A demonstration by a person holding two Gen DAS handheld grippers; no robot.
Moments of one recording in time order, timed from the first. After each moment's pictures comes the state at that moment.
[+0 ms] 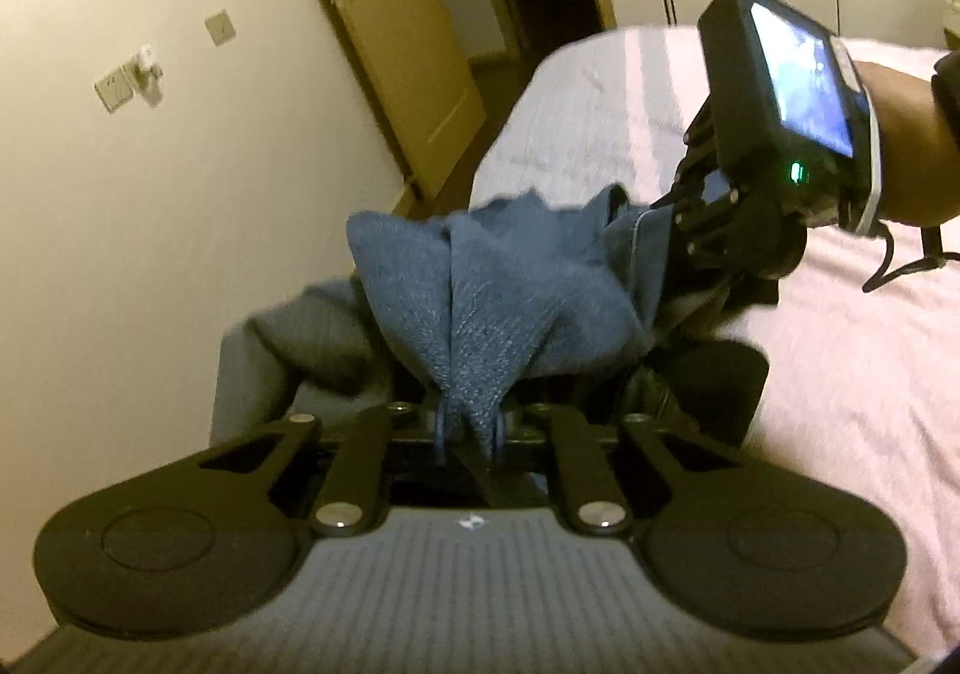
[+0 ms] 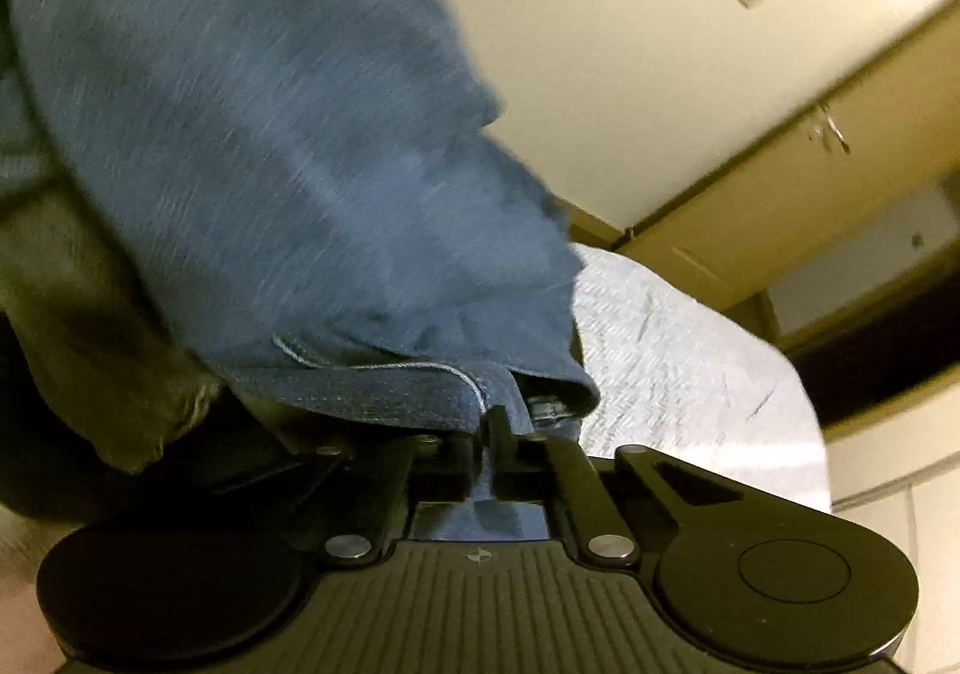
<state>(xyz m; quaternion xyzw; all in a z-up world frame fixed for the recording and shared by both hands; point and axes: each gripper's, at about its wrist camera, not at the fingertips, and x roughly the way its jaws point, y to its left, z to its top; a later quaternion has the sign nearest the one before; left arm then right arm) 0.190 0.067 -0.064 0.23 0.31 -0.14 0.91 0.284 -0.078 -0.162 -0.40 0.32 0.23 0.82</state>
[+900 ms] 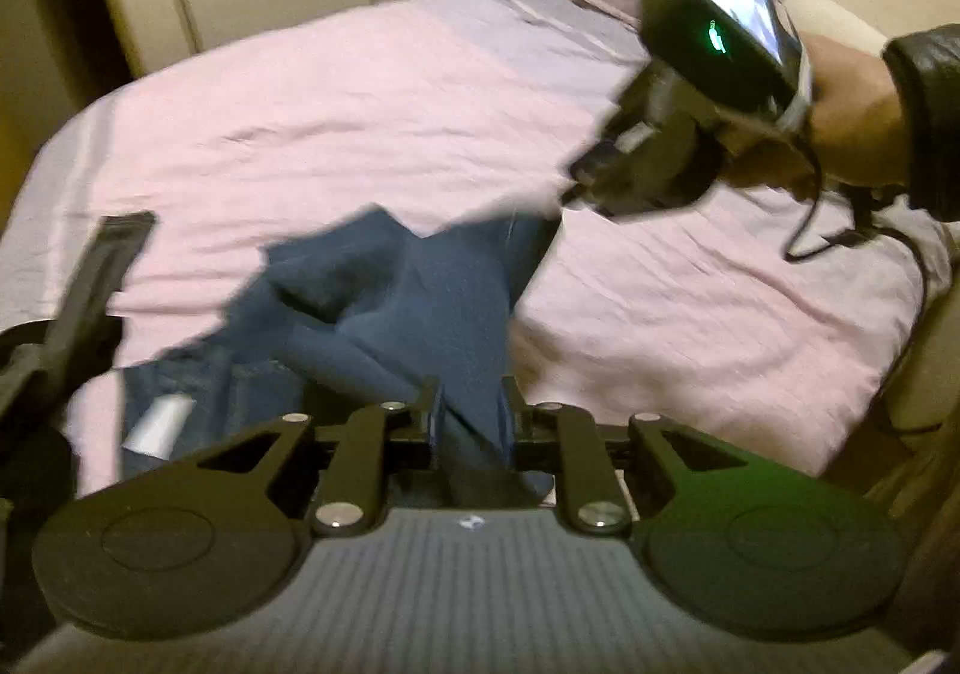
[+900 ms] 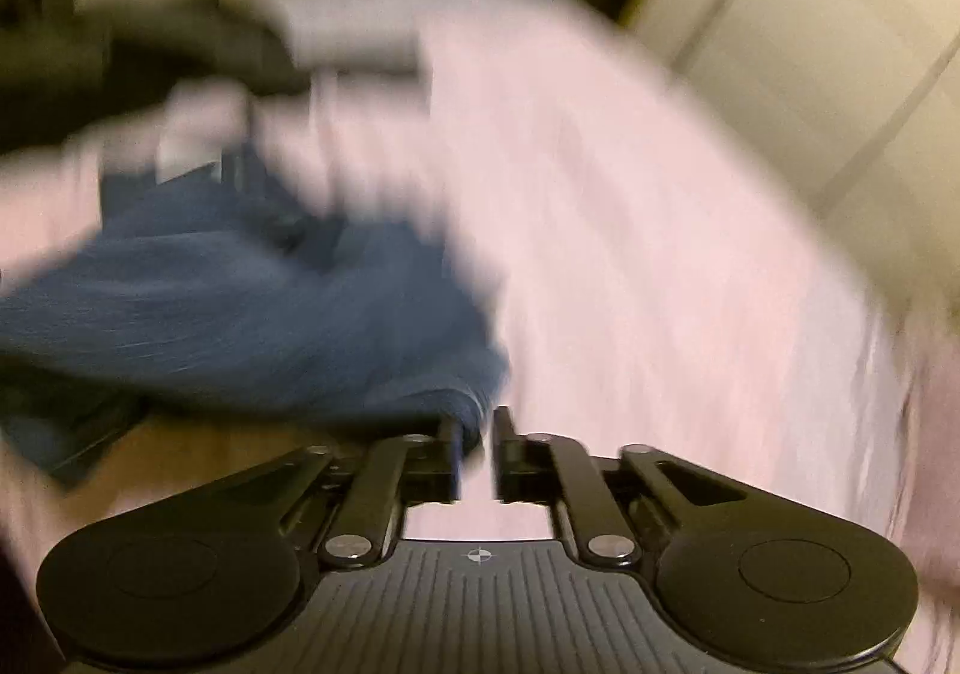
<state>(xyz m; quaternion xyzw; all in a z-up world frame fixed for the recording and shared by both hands) -0.138 -0.274 -0.092 0.28 0.35 -0.51 0.74 -0.124 -0.510 -0.130 -0.15 0.50 -0.05 0.85</state>
